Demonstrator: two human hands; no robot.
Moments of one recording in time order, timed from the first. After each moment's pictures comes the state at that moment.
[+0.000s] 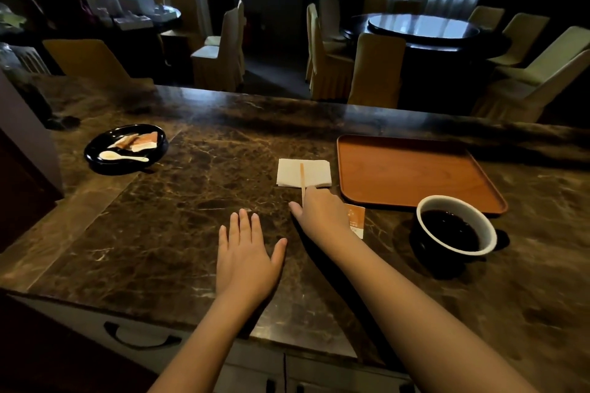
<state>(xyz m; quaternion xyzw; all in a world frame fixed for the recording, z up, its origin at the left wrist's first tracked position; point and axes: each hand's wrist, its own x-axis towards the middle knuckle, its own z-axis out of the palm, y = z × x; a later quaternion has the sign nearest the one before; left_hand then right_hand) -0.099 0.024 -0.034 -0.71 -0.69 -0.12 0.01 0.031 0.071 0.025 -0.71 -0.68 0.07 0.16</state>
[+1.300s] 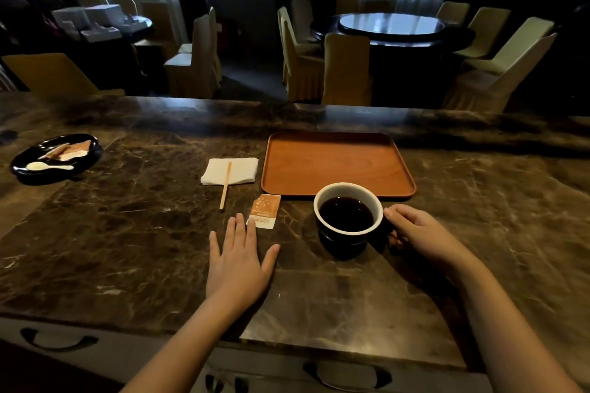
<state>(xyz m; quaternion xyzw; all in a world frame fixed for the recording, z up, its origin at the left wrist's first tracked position) 0.021 -0.011 -0.033 -0.75 -0.65 -0.10 -0.02 0.313 -0.045 0.024 -0.61 -0.49 0.48 0.40</state>
